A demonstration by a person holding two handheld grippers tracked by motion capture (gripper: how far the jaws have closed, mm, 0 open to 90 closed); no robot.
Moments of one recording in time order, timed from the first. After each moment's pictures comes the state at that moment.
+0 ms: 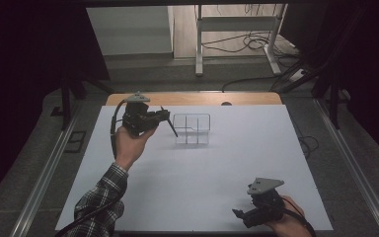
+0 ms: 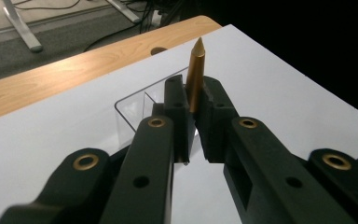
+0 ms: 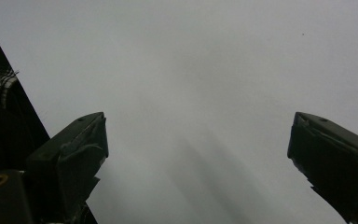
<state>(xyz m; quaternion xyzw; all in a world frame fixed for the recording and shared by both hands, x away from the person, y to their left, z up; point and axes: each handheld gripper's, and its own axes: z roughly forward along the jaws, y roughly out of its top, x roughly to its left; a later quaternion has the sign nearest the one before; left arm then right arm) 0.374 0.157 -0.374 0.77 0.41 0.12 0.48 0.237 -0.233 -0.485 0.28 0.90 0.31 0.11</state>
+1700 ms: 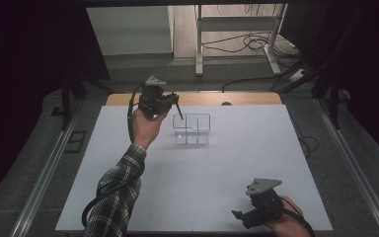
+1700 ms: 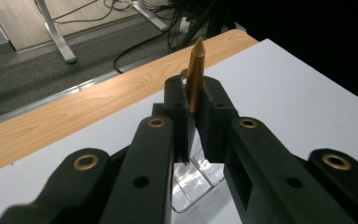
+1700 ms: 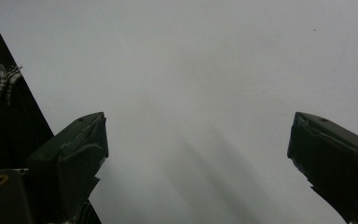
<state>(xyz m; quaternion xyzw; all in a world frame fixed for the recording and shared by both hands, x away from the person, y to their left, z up) 0.426 0.125 -0.369 0.76 0.43 0.18 0.45 0.238 -0.231 -0.487 0.27 0.90 0.31 0.10</state>
